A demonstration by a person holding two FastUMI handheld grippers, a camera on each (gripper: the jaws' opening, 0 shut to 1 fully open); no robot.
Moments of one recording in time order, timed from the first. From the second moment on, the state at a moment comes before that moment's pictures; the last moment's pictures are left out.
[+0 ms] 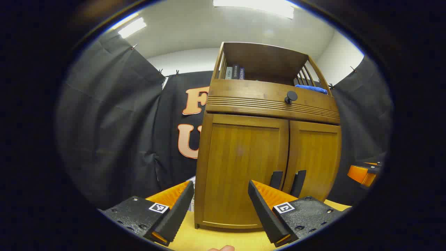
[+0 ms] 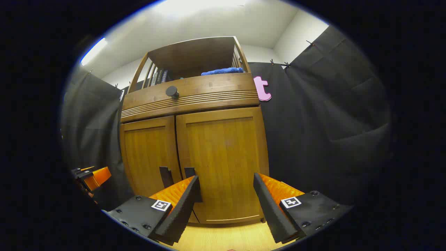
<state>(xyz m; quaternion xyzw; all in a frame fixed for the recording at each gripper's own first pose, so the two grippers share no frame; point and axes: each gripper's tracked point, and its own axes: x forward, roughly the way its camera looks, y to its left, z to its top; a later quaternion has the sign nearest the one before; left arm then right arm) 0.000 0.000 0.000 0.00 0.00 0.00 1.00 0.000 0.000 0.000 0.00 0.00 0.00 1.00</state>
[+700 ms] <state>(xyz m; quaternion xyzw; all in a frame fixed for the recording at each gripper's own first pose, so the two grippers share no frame) 0.001 0.011 -0.001 -0.01 0.00 0.00 1.00 0.002 0.024 0.003 -0.02 -0.01 0.01 1.00</state>
